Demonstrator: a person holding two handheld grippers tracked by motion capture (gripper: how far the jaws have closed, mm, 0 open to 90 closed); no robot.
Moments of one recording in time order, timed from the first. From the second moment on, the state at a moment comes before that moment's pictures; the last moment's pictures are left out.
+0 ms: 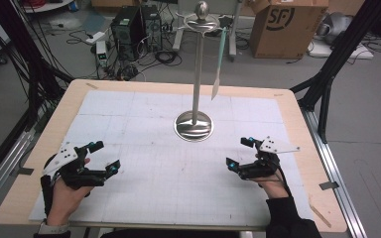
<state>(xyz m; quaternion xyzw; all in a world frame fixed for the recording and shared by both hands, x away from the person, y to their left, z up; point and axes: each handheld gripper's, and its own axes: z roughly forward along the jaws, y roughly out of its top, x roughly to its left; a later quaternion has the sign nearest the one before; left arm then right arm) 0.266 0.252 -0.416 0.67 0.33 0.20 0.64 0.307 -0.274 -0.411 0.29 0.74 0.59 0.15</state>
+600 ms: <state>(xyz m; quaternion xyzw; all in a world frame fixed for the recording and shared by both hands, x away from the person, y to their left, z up) 0.267 0.251 -0.418 0.67 0.34 0.20 0.63 0.289 -0.278 -0.412 0.26 0.75 0.58 0.17</state>
